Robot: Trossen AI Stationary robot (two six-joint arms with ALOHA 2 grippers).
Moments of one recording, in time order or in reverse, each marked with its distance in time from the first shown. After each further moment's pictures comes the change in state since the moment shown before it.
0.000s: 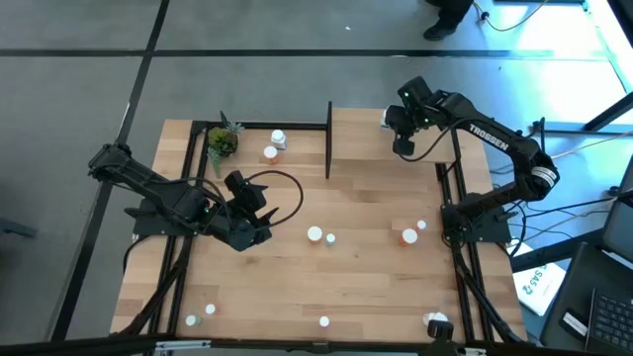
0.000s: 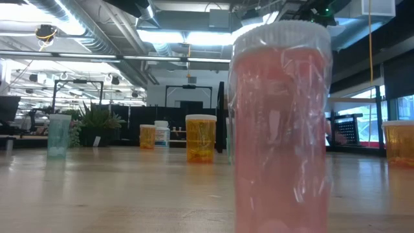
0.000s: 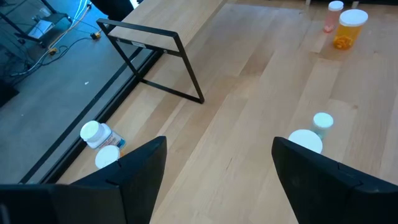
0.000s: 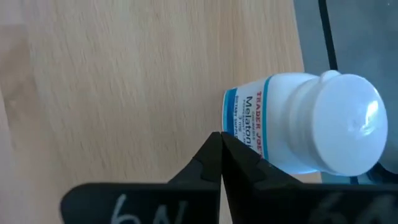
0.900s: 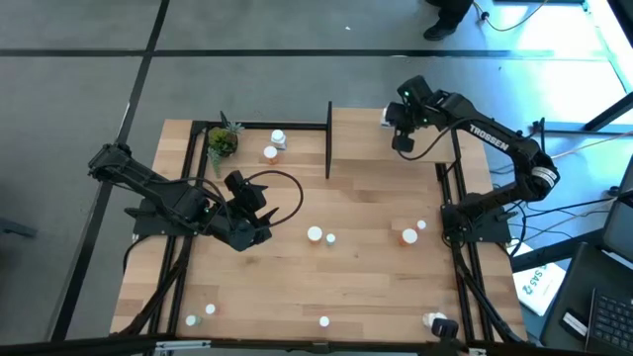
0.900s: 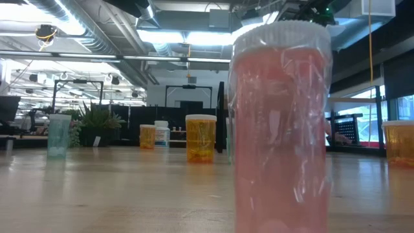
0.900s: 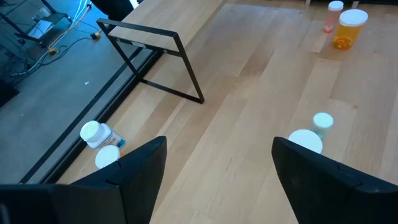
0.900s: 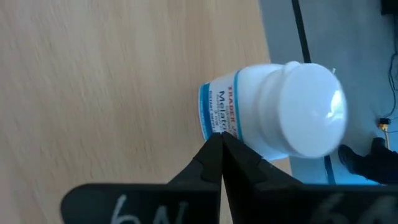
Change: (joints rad) left arm 0.000 0.000 0.000 0.000 0.000 0.000; right arm 0.001 -0.011 0.000 0.036 0.096 0.020
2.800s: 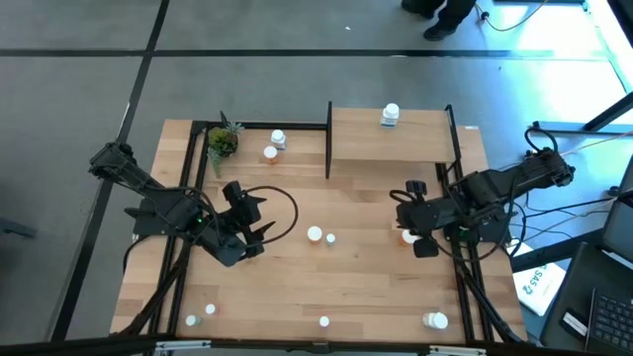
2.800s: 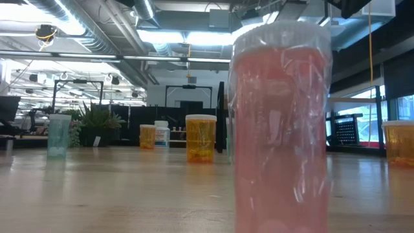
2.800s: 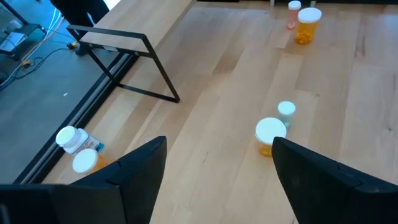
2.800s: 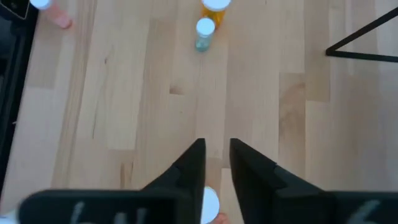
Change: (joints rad) left arm -0.112 0.000 0.000 -0.001 0.000 -0.023; right arm 1.197 -0.204 0.013 -0.330 0.114 0.929
